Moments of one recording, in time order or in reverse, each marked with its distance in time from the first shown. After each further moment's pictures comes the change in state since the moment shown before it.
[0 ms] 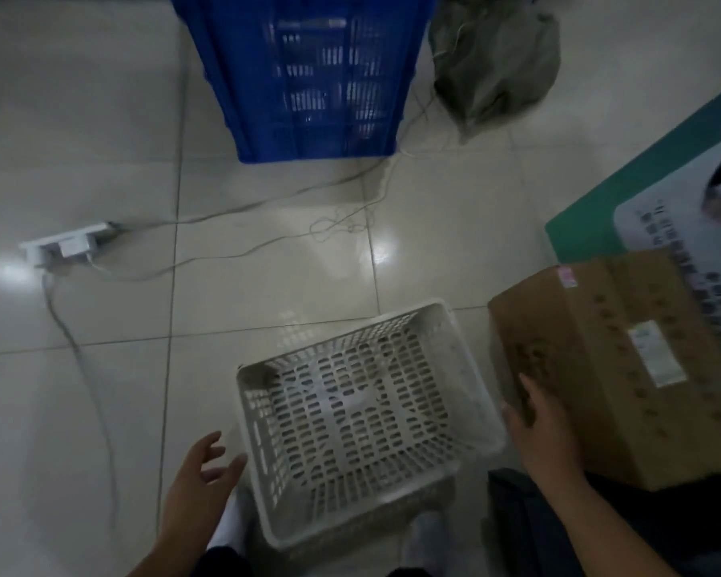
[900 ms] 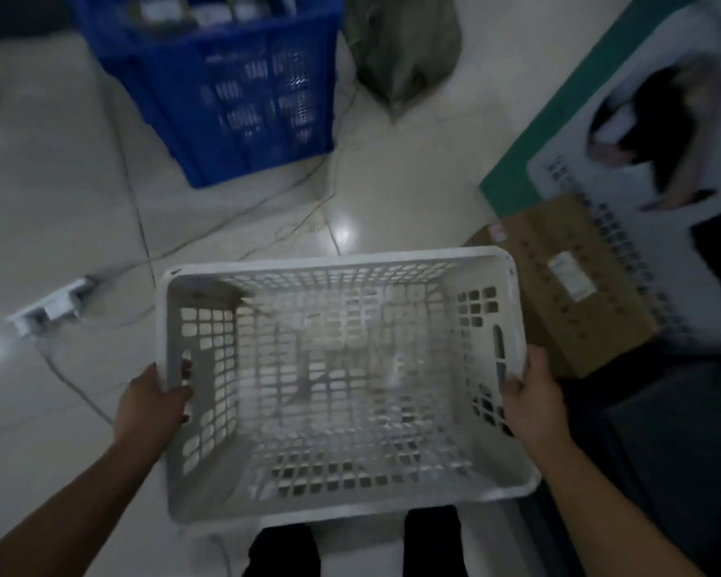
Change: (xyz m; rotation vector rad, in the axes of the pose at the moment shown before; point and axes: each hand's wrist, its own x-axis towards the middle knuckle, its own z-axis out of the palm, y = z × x) left_hand 0.034 0.139 -0.146 0.232 0.030 0.223; right_hand -0.110 -0.088 -0.052 0.188 0.178 0.156
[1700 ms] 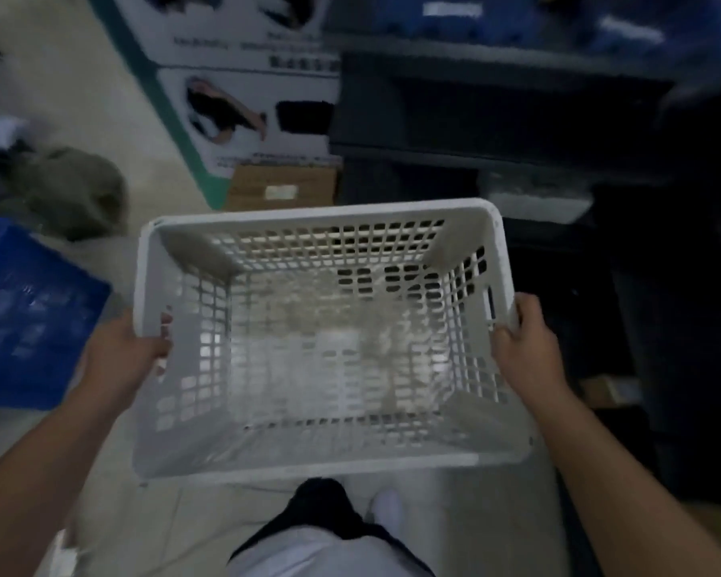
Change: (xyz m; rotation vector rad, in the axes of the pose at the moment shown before) left_hand -0.299 0.137 -0.217 0.193 -0.644 0.844; right_hand -0.653 -0.022 -0.125 0.447 0.795 0.563
